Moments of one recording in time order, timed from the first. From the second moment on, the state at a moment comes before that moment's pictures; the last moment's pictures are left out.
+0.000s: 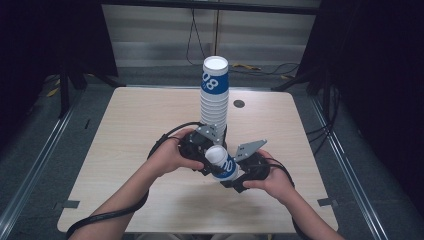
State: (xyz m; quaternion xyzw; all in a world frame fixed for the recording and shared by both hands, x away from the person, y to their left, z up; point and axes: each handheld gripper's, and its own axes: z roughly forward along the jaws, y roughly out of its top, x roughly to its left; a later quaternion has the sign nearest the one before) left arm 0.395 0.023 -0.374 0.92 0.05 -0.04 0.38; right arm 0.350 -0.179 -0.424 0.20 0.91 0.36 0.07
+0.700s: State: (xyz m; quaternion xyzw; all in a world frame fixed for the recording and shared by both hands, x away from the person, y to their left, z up) left arm 0.399 0.042 -0.378 0.91 0.08 -0.06 0.41; right arm 0.350 -0.178 -0.424 0.20 0.90 0.39 0.06
